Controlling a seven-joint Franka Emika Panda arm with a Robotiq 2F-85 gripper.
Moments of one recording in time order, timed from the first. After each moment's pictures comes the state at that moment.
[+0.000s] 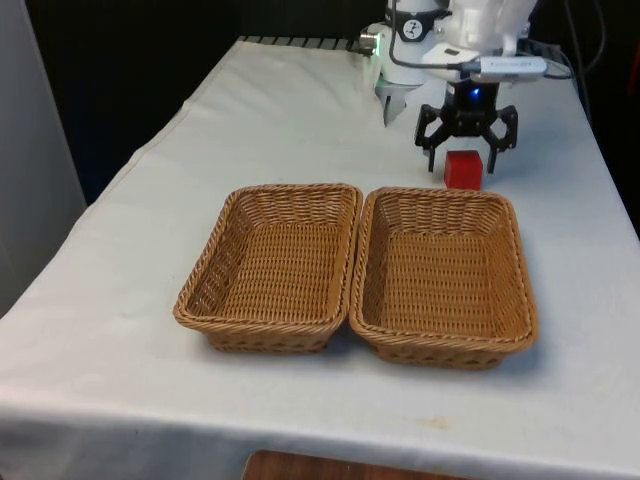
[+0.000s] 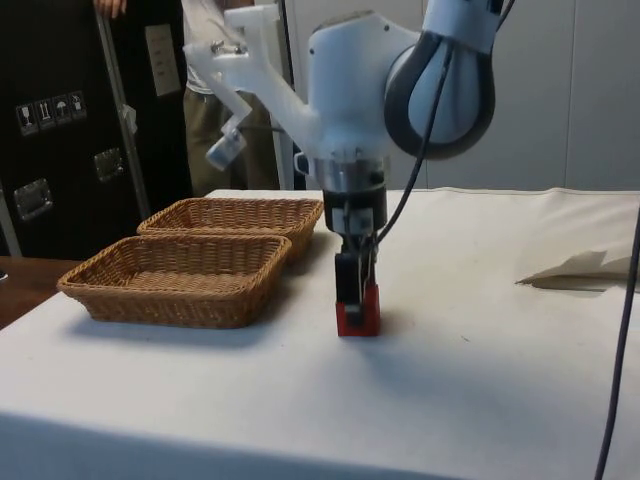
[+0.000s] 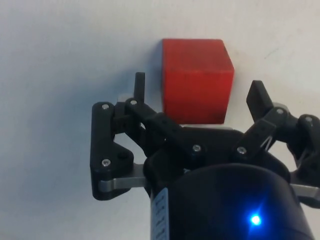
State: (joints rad) arm 0.38 0.25 -0.14 -2.60 0.00 2.87 0.14
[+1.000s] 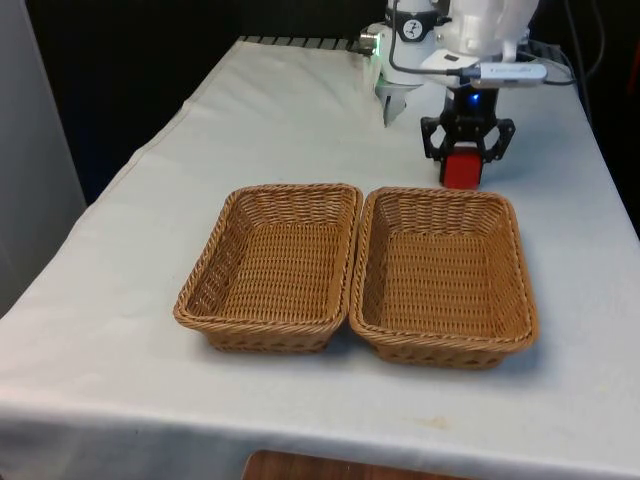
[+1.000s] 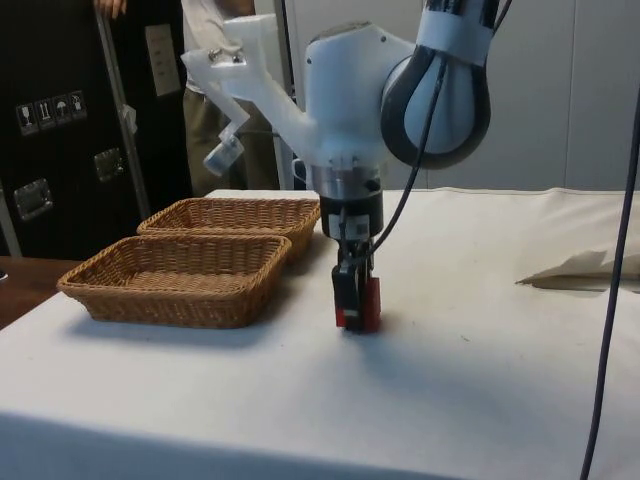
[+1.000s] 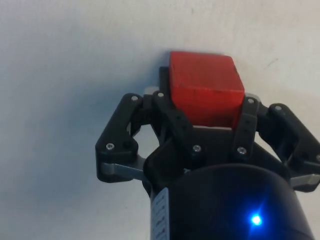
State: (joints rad) arm 0.37 0.27 -0.14 -2.58 0.00 2.89 0.15
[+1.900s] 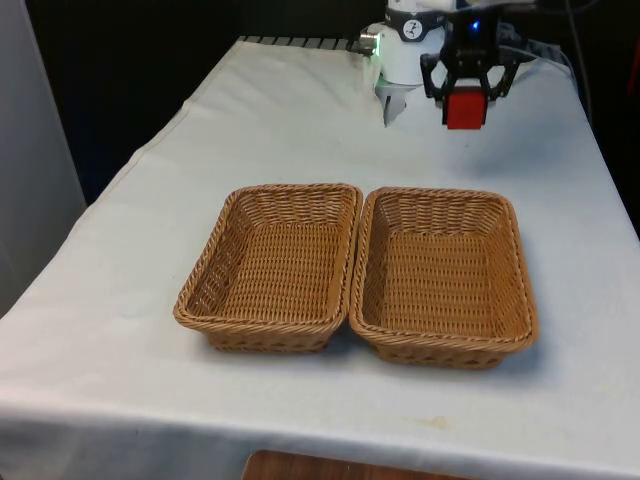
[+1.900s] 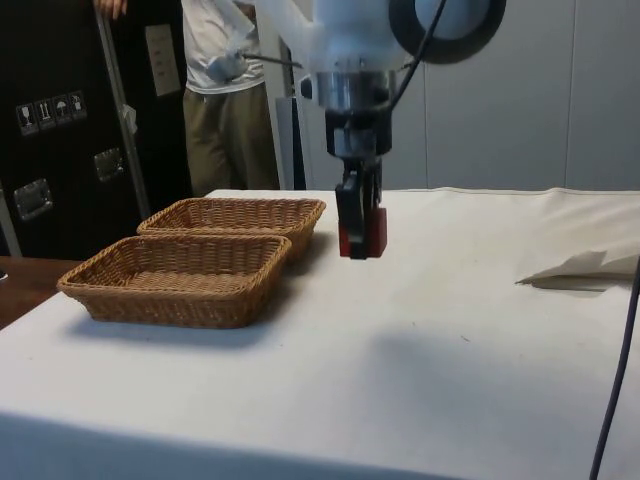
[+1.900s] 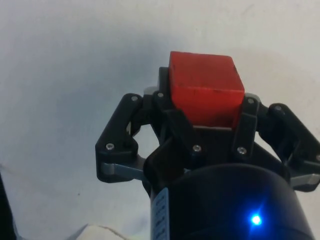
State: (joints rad) arm 0.36 -0.04 -0.15 -2.65 0.00 2.66 0.15
